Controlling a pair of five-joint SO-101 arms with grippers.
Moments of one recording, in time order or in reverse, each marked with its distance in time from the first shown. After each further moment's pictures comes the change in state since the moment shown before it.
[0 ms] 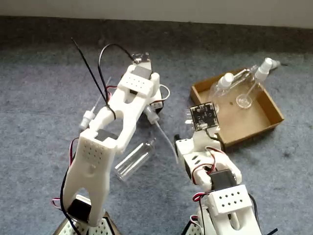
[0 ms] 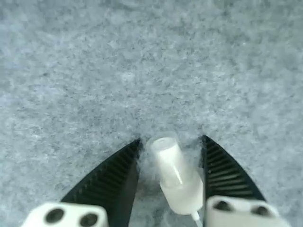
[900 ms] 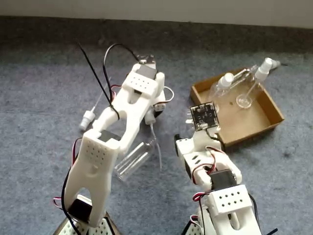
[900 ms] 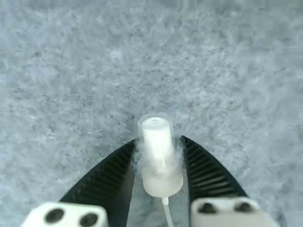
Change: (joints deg) left arm 1.8 0.3 -4.3 6.5 0.1; right arm 0.2 0.0 0.1 -1.7 0.0
